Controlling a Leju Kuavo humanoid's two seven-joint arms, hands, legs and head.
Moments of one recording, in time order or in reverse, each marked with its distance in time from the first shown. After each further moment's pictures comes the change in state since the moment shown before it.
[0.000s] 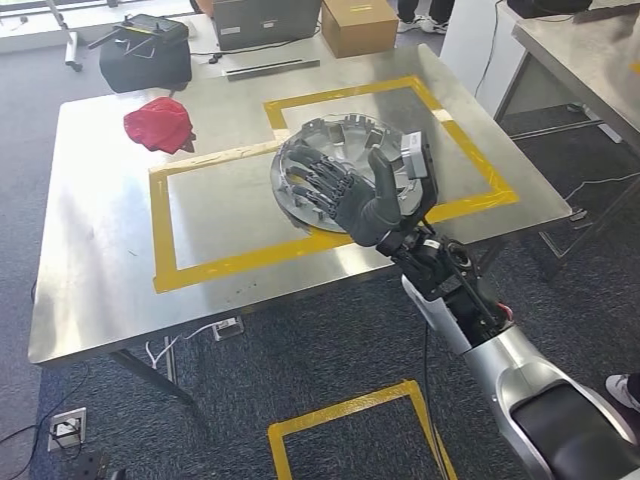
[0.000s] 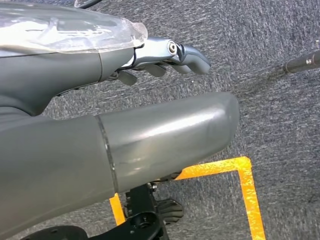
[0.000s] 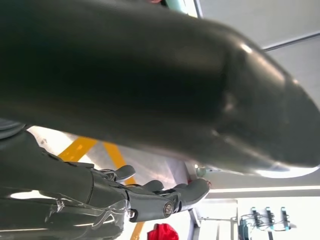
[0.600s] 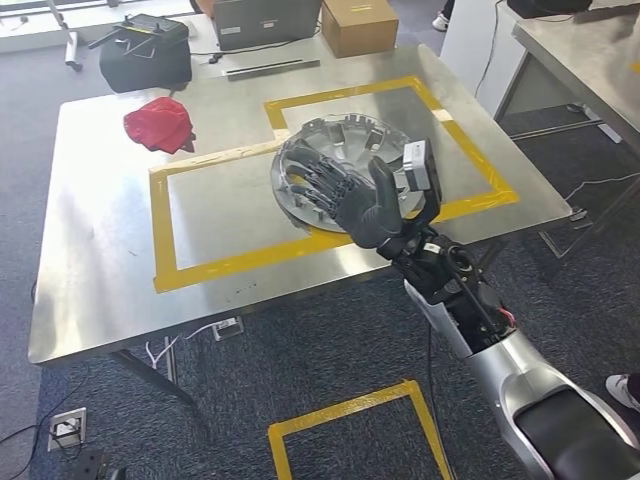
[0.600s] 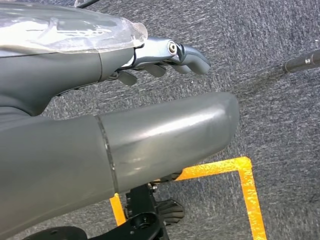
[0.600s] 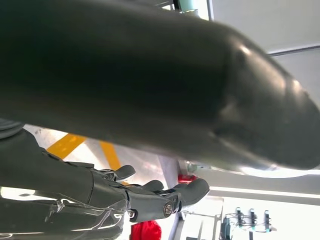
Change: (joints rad) left arm -0.005 0.000 0.000 0.000 -0.007 0.000 0.008; right arm 0.021 -0.007 0.002 -0.057 0.106 0.022 -0.078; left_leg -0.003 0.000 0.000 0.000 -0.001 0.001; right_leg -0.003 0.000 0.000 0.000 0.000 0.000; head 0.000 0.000
